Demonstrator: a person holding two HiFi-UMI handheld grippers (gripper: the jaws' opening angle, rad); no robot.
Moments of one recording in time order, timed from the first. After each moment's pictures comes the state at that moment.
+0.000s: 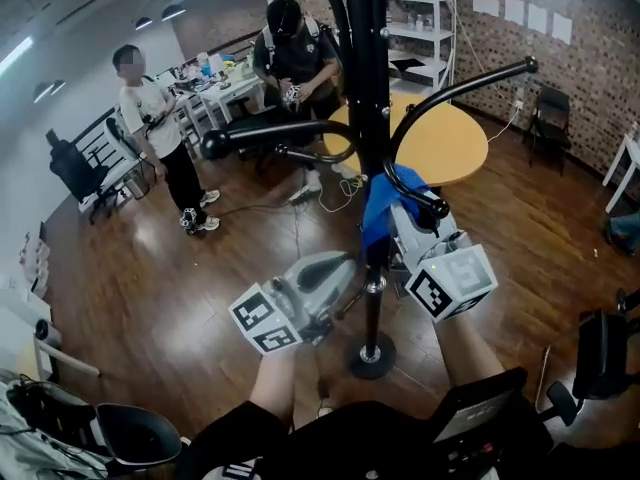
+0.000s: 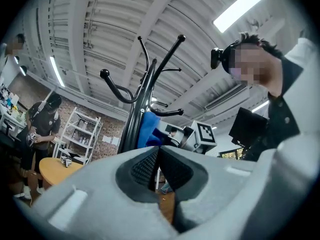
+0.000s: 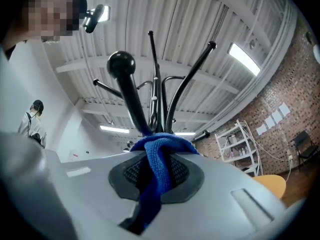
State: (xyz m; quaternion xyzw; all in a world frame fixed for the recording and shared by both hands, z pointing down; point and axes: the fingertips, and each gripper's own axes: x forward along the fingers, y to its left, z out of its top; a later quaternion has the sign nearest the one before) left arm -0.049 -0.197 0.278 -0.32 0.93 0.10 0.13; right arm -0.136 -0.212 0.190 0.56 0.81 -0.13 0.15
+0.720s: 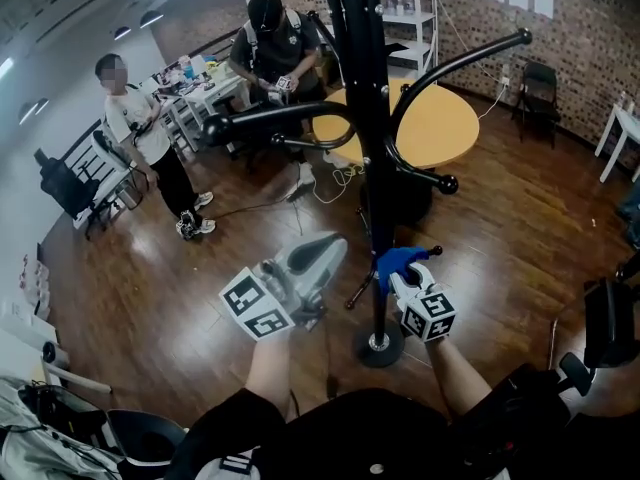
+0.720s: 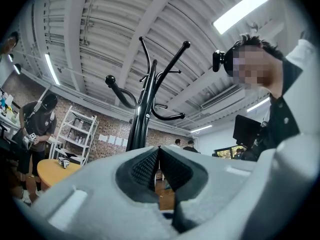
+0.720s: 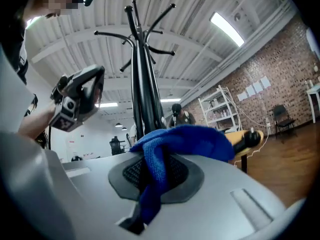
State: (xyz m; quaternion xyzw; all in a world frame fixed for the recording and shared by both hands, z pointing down) left arm -0.046 -0.169 0.274 -0.34 0.93 0.09 0.12; right arm -0.143 -0.205 0.481 0.52 0.85 -0.10 -0.06
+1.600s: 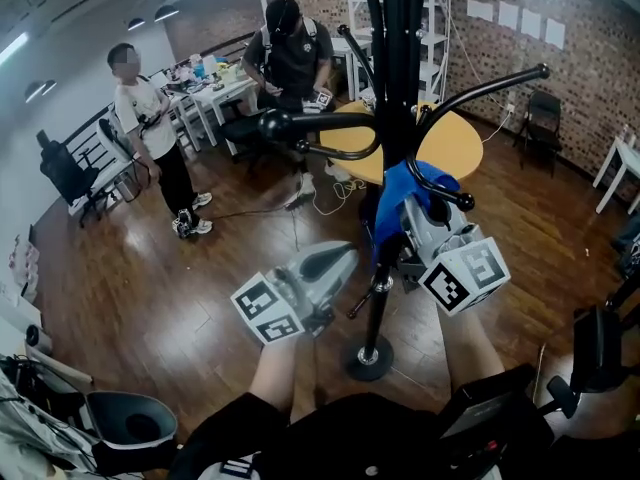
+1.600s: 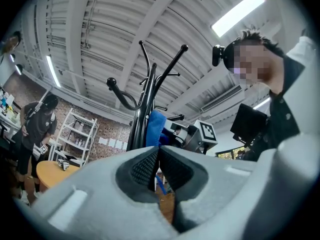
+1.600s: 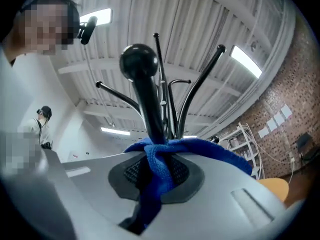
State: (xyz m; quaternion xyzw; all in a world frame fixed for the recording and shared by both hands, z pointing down) left arm -0.046 -0.168 0.277 -0.34 0.93 0.10 0.14; right arm -0.122 -0.199 0.176 0.56 0.80 -0.14 0.18
